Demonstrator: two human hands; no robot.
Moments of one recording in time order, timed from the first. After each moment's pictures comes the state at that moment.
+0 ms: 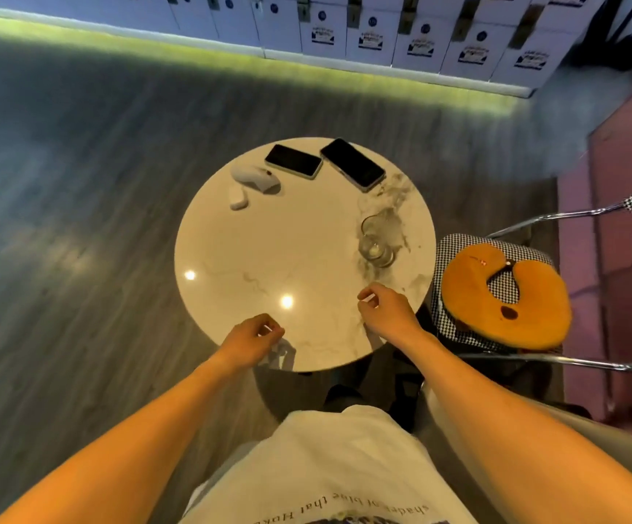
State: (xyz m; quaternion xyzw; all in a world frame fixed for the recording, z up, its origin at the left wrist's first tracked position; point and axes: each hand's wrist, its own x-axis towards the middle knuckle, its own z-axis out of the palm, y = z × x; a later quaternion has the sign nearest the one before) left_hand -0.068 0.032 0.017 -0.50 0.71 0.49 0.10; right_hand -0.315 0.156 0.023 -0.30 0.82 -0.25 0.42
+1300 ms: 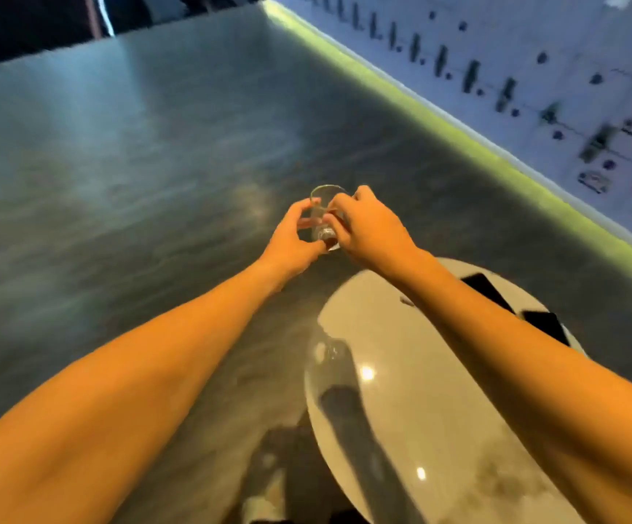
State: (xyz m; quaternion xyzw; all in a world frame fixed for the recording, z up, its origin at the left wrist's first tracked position) left_hand -0.001 -0.144 0.192 -0.62 0.51 0.43 -0.41; right_hand -0.154 -0.169 0.232 -0.83 0.50 -0.21 0.14
